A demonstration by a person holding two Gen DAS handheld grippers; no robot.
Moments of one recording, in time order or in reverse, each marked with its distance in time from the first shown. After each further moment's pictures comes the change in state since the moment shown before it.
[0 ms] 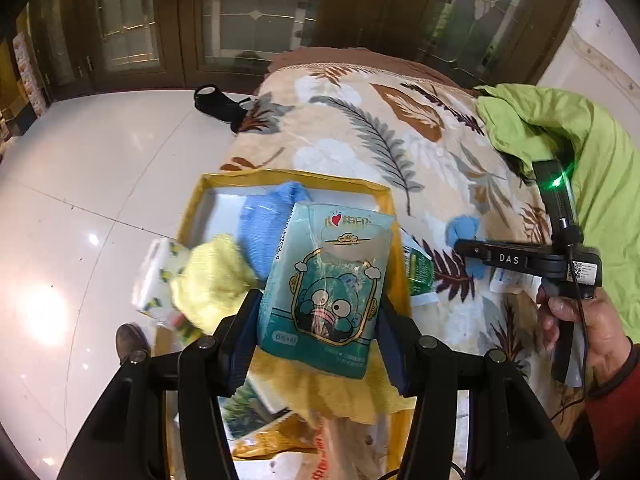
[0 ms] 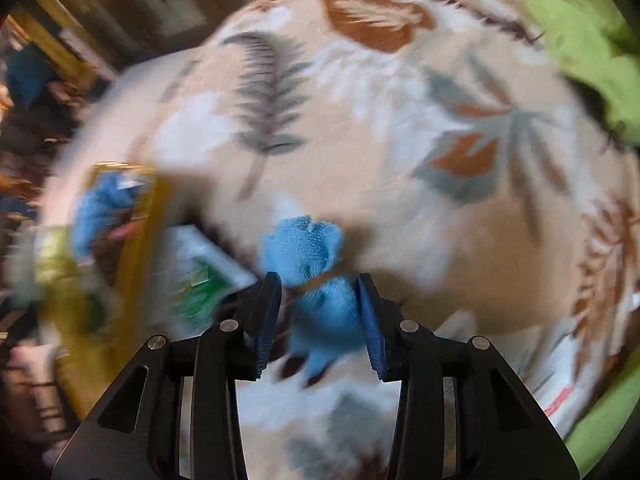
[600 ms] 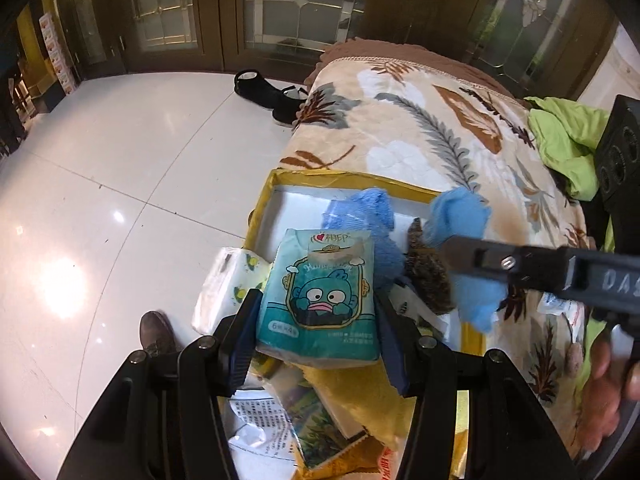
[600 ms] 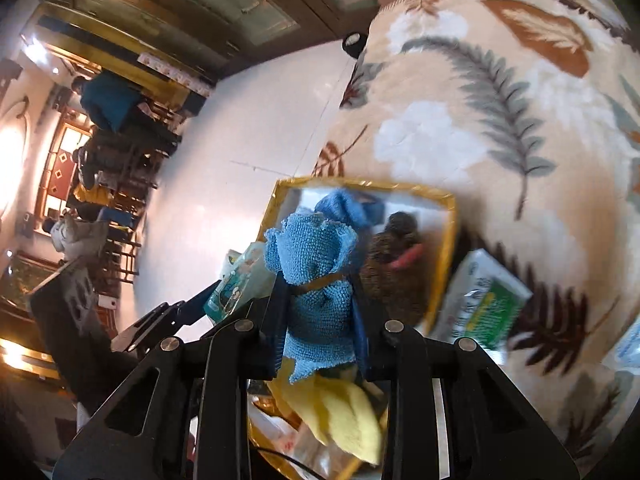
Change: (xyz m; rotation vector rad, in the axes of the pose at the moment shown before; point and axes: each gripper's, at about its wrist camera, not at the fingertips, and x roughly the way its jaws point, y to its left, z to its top) left arm 0.020 0.046 0.012 -0.080 0.045 0.094; right arm -0.023 0.134 0.023 0.044 0.030 0.473
